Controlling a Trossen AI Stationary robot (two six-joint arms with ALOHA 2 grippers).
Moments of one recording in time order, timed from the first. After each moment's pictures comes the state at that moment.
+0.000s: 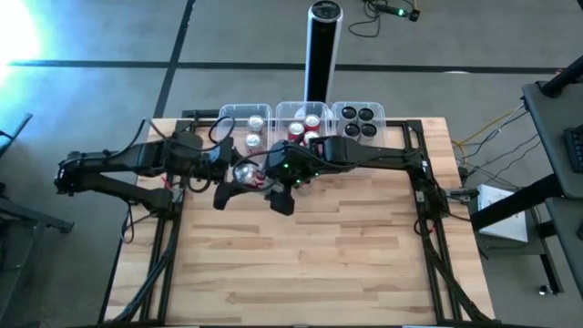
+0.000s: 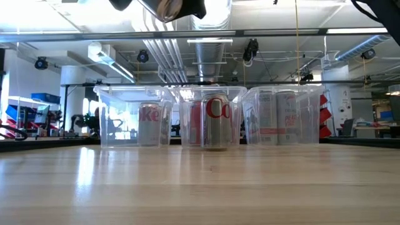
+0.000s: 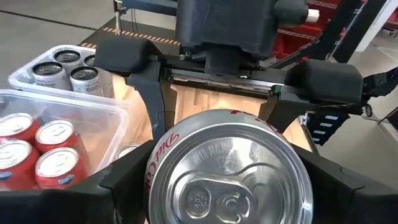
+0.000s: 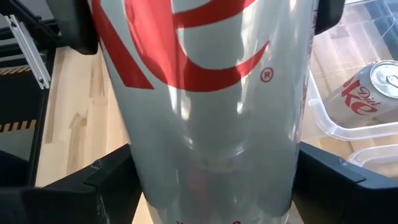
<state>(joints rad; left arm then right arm) 0.02 0.98 1.09 -0.44 0.03 -0.17 0.01 2.12 2.35 -1.05 -0.04 0.16</state>
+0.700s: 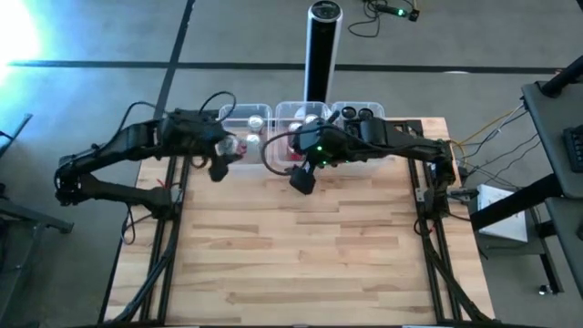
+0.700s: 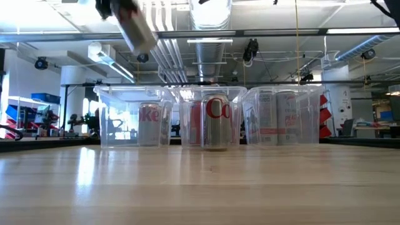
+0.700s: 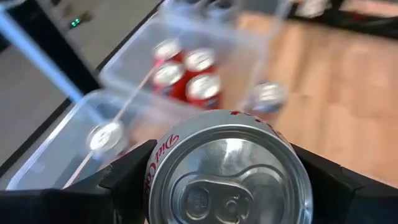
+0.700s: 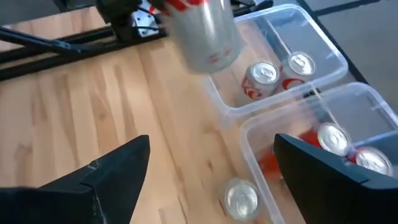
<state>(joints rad) 0.30 1.02 1.24 -0.85 -0.13 -0.03 0.00 1.96 2.36 -1.21 0.21 0.24</state>
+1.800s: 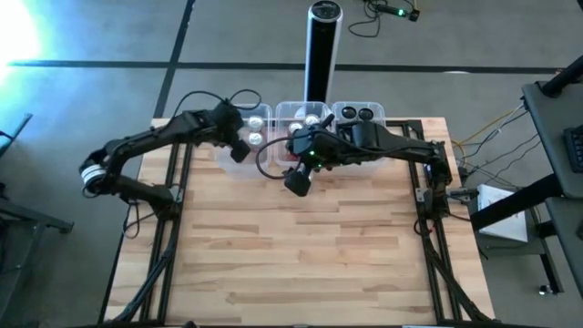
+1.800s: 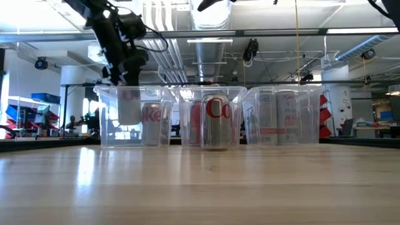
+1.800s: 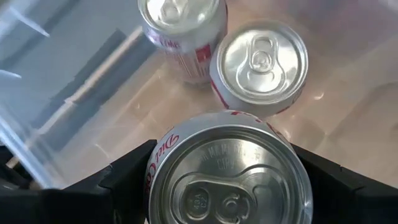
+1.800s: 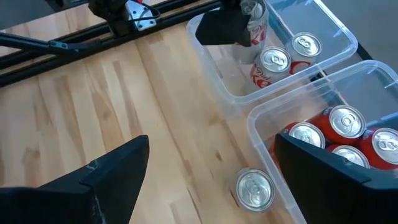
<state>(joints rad) 0.64 1.34 1.04 -0.75 -0.16 -0.06 0.00 1.98 2.34 -1.22 0.21 0.33</state>
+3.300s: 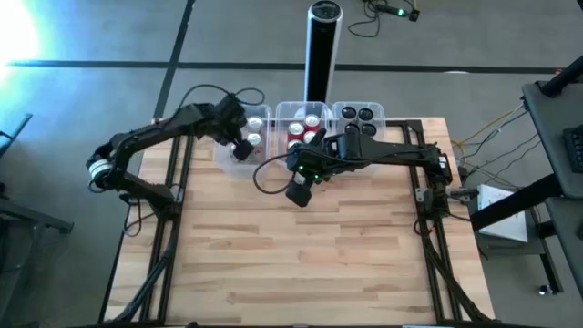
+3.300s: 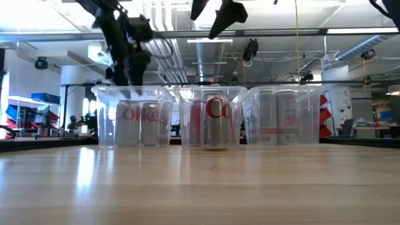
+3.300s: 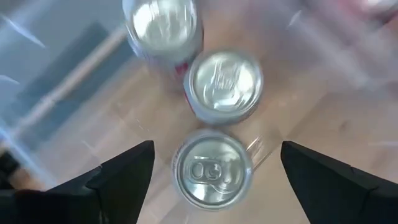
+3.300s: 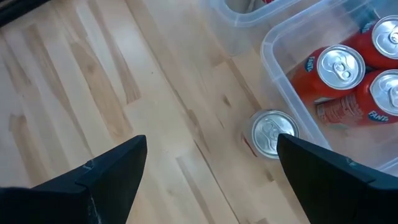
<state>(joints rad) 0.65 1.40 1.19 -0.90 -0.06 -0.12 0.00 1.98 2.13 -1.25 0.13 0.46</state>
